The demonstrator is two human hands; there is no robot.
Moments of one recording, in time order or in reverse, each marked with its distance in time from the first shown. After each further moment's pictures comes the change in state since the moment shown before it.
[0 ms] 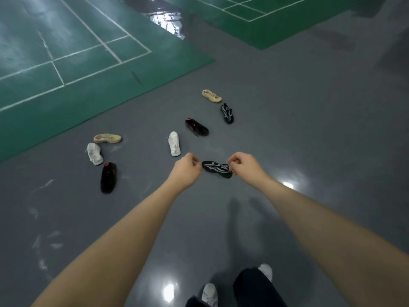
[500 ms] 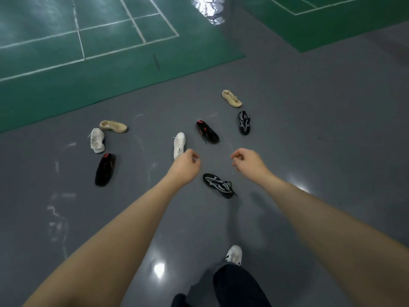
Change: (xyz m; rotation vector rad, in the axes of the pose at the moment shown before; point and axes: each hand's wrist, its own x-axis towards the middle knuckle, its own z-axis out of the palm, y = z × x) left_hand 0.188 0.064 0.002 -0.076 0.071 -0.149; right_hand 0.225 -0.010 -0.065 -0.159 -0.173 -0.078
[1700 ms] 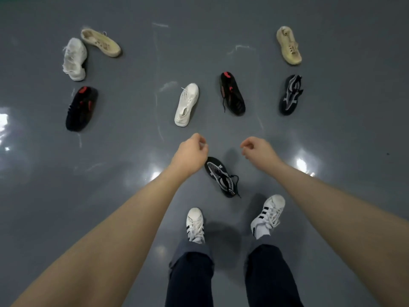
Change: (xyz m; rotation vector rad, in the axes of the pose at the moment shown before) left_hand 0.341 -0.084 0.099 -0.193 -0.018 -0.356; right_hand 0.373 0.120 0.088 -0.192 -0.383 0.121
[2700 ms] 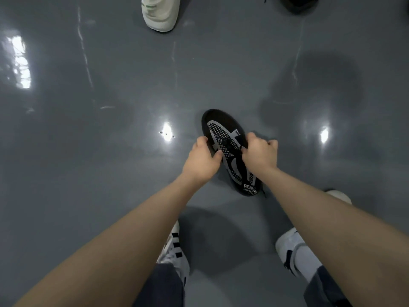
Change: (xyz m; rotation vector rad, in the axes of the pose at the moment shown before) left_hand 0.245 -0.266 0.333 -0.111 -0.094 -0.343; right_hand 0.254 0.310 0.277 -0.618 -0.054 -0.021
